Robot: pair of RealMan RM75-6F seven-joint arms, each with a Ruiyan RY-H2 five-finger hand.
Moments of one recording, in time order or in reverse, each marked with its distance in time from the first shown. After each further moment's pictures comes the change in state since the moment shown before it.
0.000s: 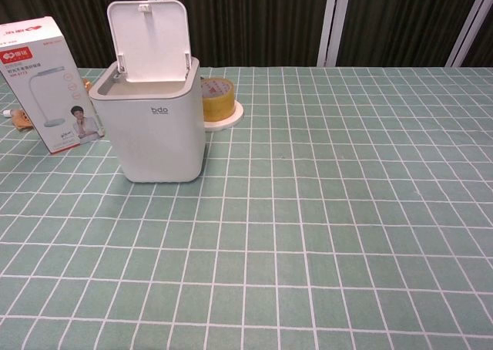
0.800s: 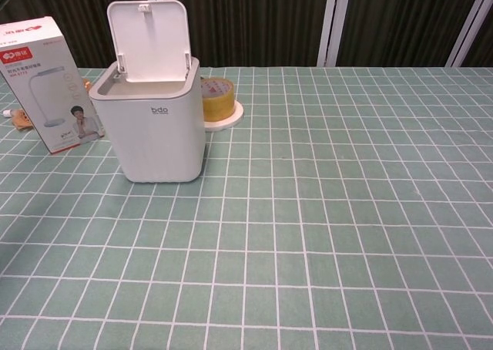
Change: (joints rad) left arm -0.417 0.005 -0.374 -0.415 -0.401 -0.307 0.159; right arm 0.017 -0.009 -0.036 -0.003 -0.056 -0.036 -0.019
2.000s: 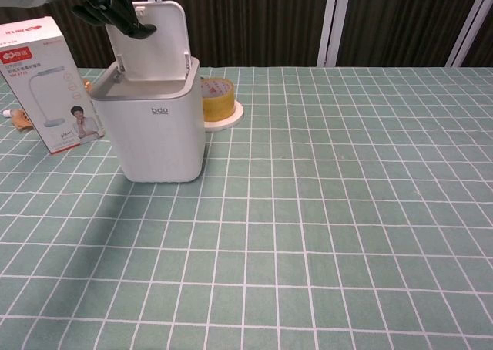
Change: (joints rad) left arm -0.563 -0.055 -0.066 0.083 -0.832 -0.250 0.270; right arm 0.001 0.041 0.014 -0.031 0.054 -0.015 0.020
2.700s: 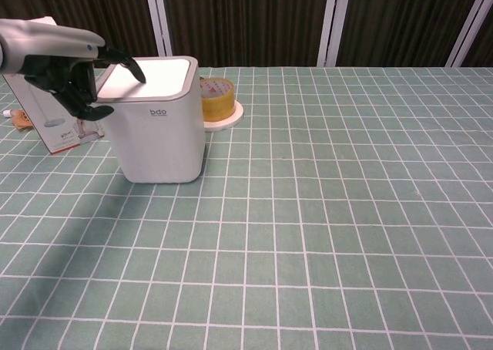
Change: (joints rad) left arm 0.027 0.081 0.263 -0.158 0.037 0.002 0.080; right arm -0.011 0.012 -0.024 -0.009 -0.047 0.029 0.031
